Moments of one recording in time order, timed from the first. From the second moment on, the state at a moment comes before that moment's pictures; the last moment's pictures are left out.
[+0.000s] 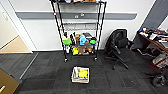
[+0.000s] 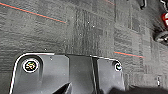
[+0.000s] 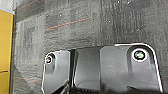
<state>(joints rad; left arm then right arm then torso) 1.19 2.69 -2.24 0.39 -0.19 -0.57 -1.14 2.78 -2.26 -0.08 -0.01 0.08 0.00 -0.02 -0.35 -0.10</state>
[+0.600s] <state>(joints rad) 1.21 2.69 -2.24 0.39 -0.18 -0.57 -1.16 2.78 -2.26 -0.08 -0.02 0.08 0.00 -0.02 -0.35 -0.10</state>
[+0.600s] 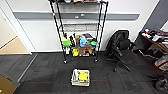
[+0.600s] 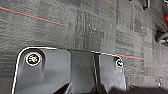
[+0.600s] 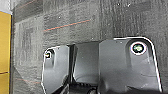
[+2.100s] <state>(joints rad) 1.21 2.69 -2.24 0.39 -0.19 -0.57 -1.17 2.78 -2.27 -0.08 -0.02 0.08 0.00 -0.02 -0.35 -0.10</state>
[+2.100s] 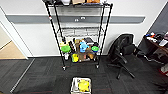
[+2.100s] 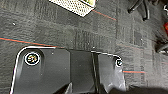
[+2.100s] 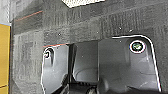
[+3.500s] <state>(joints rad) 1.21 2.69 -2.24 0.39 -0.18 -0.57 -1.17 2.79 -2.29 -0.08 -0.02 0.08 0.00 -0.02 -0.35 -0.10</state>
